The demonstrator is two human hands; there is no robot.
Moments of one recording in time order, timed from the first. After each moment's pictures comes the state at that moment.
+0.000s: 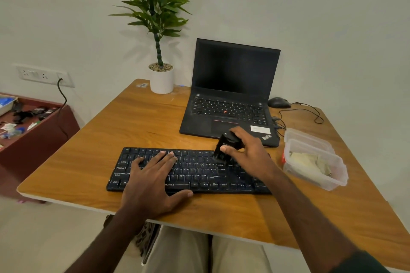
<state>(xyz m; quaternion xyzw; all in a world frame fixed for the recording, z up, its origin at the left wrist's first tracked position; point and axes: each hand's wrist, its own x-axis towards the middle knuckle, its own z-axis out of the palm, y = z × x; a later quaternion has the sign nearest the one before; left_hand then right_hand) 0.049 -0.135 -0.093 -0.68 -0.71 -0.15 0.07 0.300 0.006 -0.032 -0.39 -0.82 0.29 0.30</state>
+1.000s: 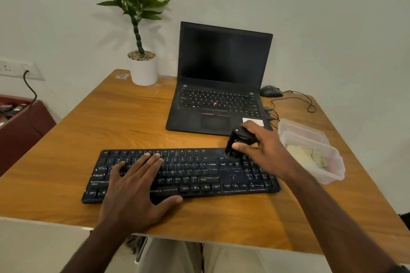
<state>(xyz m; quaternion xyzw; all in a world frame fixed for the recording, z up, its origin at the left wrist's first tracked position) 0.046 -0.132 -0.096 -0.69 -0.71 -0.14 0.05 0.344 0.027 -0.029 -0.41 -0.82 0.28 0.28</state>
